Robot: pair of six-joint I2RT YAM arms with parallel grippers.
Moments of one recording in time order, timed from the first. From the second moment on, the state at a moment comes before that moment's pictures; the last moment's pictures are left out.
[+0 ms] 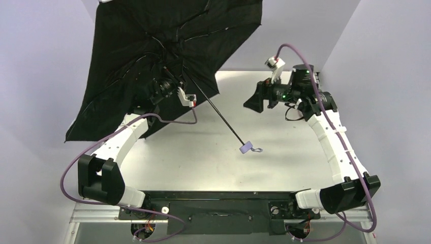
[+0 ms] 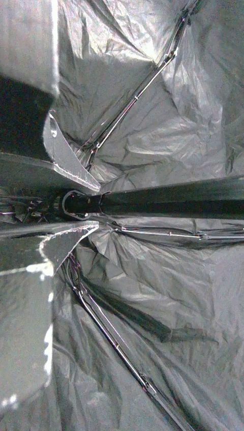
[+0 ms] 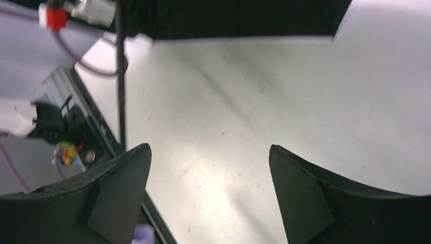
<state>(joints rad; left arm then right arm) -0.29 1.43 1.16 0.31 0.44 1.84 0.19 1.34 1.47 -0.63 -0.74 0.02</state>
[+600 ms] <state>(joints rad) -0.26 1.38 1.18 0.29 0.55 2.00 0.54 1.40 1.53 -0.98 -0.67 -0.21</state>
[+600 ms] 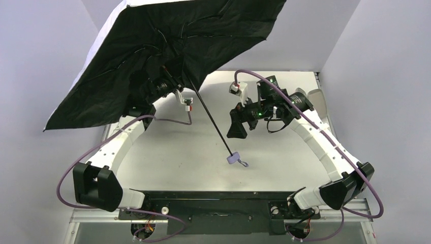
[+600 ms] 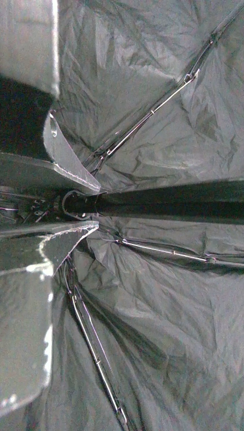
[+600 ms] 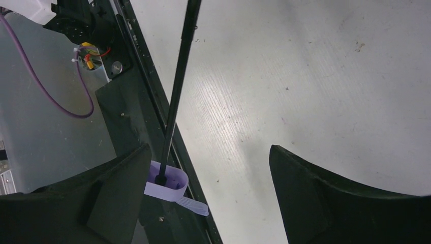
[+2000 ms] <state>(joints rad) -0.22 1.42 1.27 0.32 0.59 2.01 0.60 1.52 1.42 -1.04 -0.75 -0.31</state>
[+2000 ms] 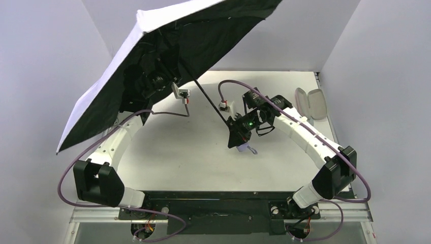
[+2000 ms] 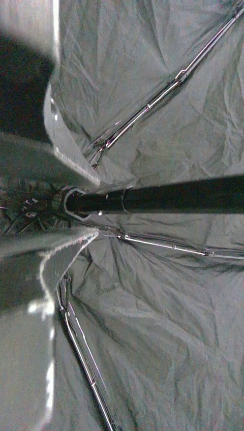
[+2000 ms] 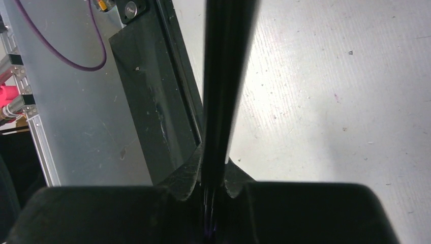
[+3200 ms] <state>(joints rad) -0.40 1.10 0.85 0.22 0.39 1.96 0.61 1.45 1.36 -1.10 -0.77 -0.33</state>
